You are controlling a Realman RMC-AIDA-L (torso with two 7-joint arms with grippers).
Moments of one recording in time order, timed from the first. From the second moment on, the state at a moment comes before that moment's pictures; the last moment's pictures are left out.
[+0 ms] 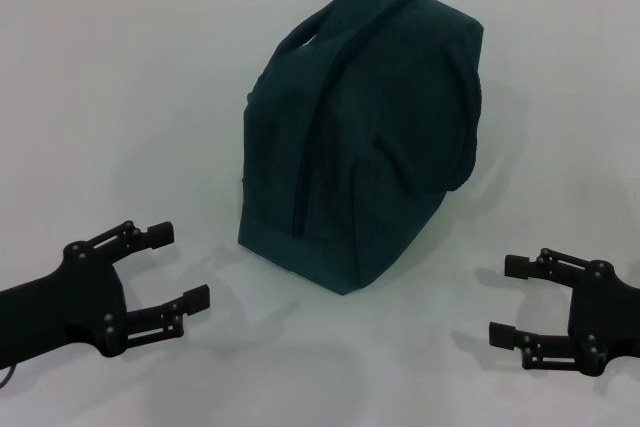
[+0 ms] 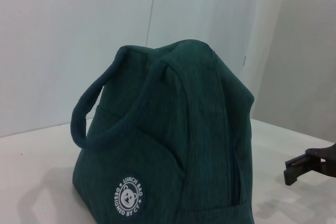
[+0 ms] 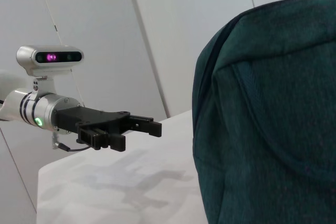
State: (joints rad) left arm -0.06 -2.08 0.89 0.80 1.68 1.67 -1.15; right arm 0.27 2.01 -1.10 -0.51 -1.59 -1.58 1.06
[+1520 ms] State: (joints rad) left arm -0.07 -2.08 0.88 0.80 1.68 1.68 -1.15; right arm 0.28 2.01 -1.10 -0.50 -1.59 -1.59 1.06
